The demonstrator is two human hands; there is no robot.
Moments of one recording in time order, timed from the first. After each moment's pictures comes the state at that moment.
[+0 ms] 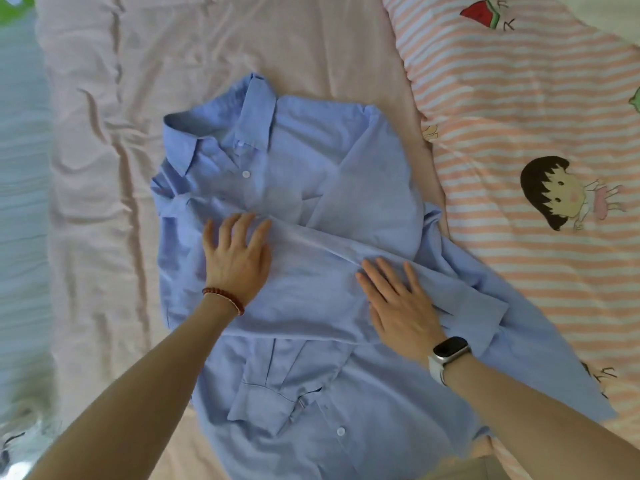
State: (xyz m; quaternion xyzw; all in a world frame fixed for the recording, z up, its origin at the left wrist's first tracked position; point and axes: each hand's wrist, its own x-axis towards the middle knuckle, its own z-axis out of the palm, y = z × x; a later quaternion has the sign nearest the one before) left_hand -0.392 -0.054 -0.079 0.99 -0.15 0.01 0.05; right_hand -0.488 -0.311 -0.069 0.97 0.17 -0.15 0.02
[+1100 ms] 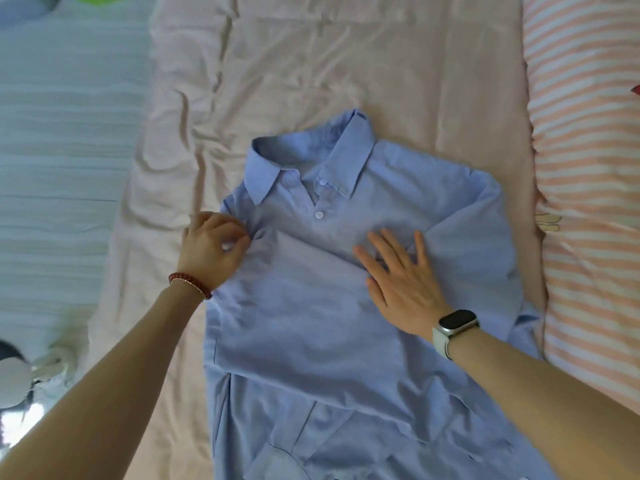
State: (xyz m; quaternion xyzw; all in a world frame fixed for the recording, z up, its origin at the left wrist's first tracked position) left_hand -0.311 0.049 -0.068 0.97 0.09 -0.06 0.23; right_hand -0.317 -0.245 -0.096 0.95 0.29 -0.11 -0.01
